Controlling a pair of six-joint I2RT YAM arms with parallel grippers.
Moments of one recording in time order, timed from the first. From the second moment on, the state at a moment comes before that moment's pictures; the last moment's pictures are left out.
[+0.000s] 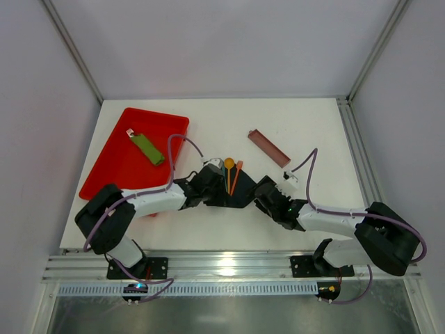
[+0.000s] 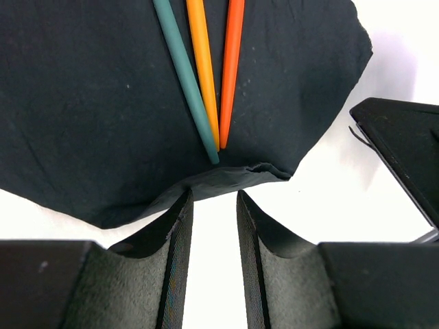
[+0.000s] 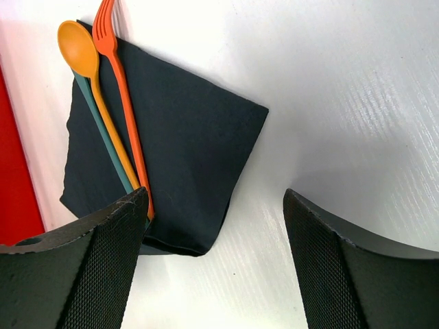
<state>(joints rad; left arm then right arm) -0.84 1.57 0.82 -0.13 -0.04 -0.76 0.85 1.29 0.45 0.01 0.51 1.37</state>
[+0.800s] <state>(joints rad) -0.81 1.63 0.84 -0.13 -0.04 -0.75 0.82 1.45 0.60 -0.05 0.52 1.40</state>
